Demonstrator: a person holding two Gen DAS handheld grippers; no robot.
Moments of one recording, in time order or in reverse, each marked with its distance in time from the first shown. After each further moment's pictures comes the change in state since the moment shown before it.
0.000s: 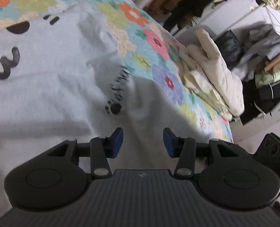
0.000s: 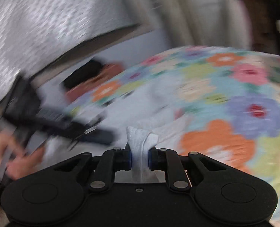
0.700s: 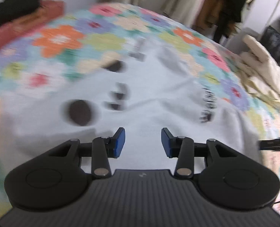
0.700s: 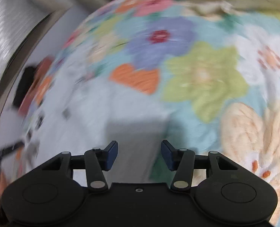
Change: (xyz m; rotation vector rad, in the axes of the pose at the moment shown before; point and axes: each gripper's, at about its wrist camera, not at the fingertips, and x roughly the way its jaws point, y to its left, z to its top) left arm -0.056 0.040 0.010 0.126 -0.116 0.382; right arm -0.045 -0.156 -0.049 0.638 0.155 -0.279
